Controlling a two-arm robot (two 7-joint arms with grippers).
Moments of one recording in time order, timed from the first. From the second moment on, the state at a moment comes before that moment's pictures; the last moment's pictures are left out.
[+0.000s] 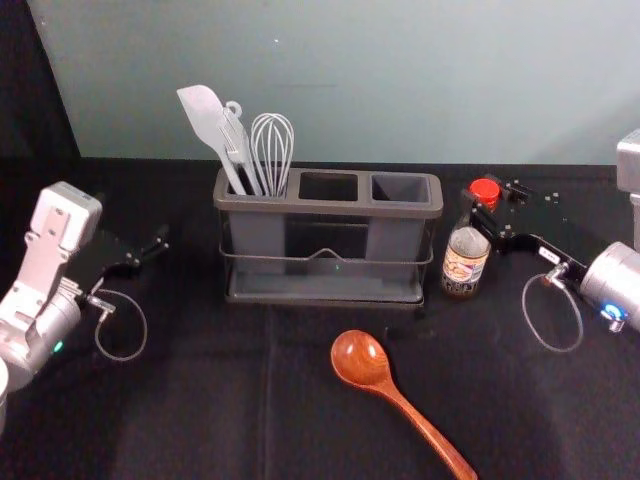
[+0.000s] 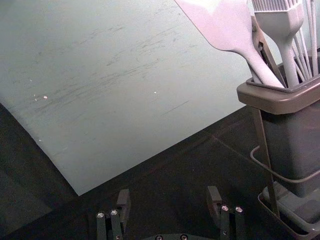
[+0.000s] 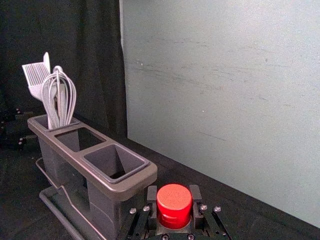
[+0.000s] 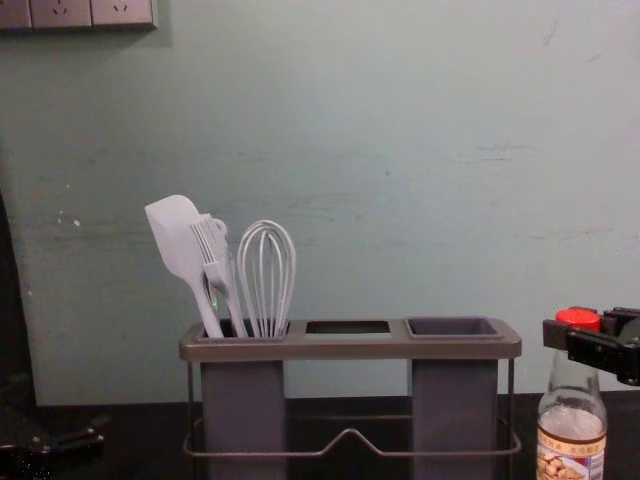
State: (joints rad) left arm -0.20 0.60 0.45 -1.41 -0.25 -0.12 0.03; right arm 0.26 0.51 -0.27 -1.43 0.42 -0.03 0.49
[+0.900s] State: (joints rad) left arm -0.20 0.60 0.45 -1.41 -0.25 -0.12 0.03; right arm 0.26 0.51 -0.27 -1.43 0.42 -0.03 0.49
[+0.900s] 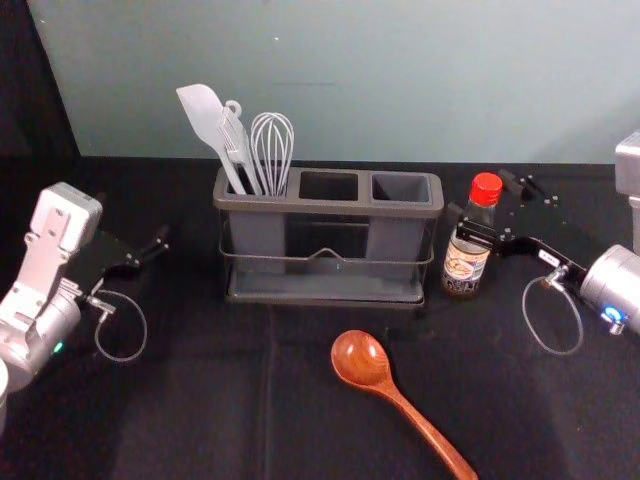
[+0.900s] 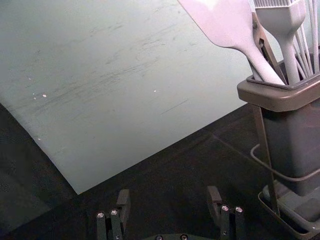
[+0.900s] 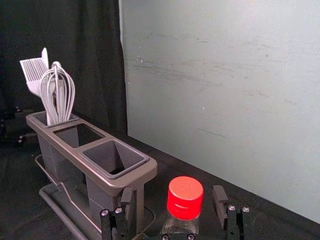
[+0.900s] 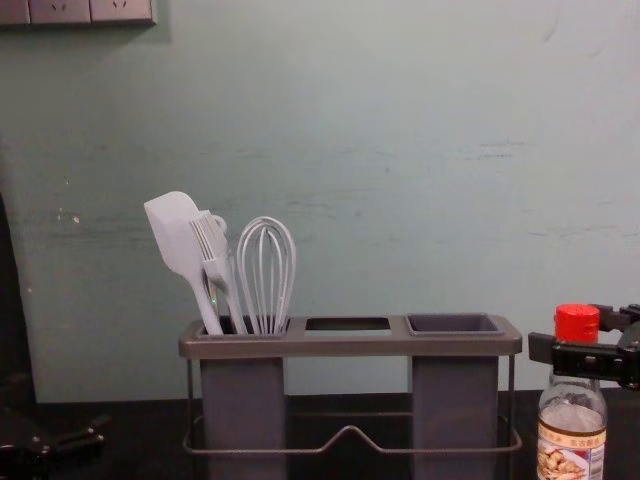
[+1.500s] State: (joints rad) left arm -0.20 0.60 0.45 -1.41 -0.25 -0.12 0.03; right arm 0.21 0.53 -0.23 -1.52 0.43 -0.04 0.47
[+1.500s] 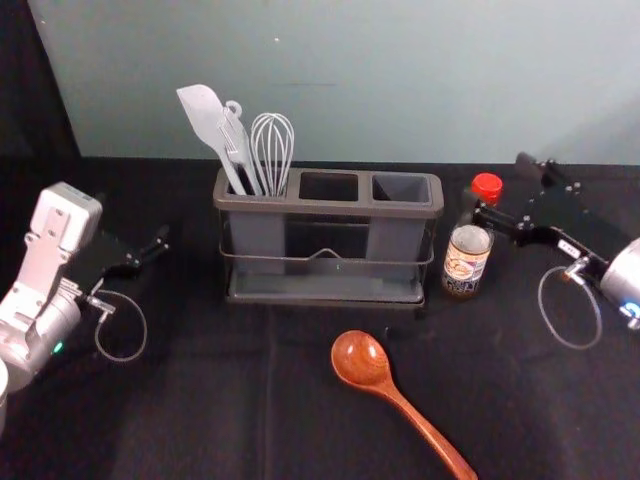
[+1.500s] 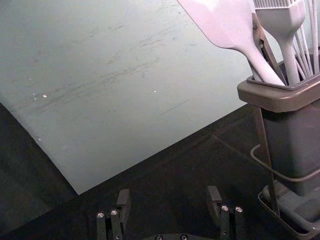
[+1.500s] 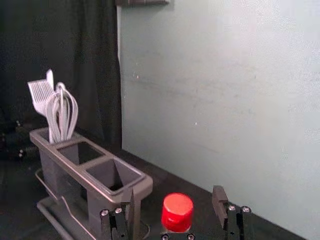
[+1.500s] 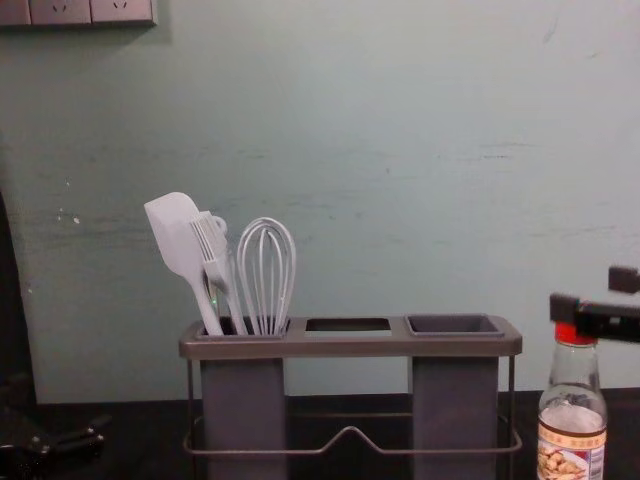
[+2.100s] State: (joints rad) left arm -0.20 0.60 0.45 -1.41 -0.25 -0.12 0.03; right arm 0.12 0.64 -0.20 -1.80 0.48 0.04 0.51
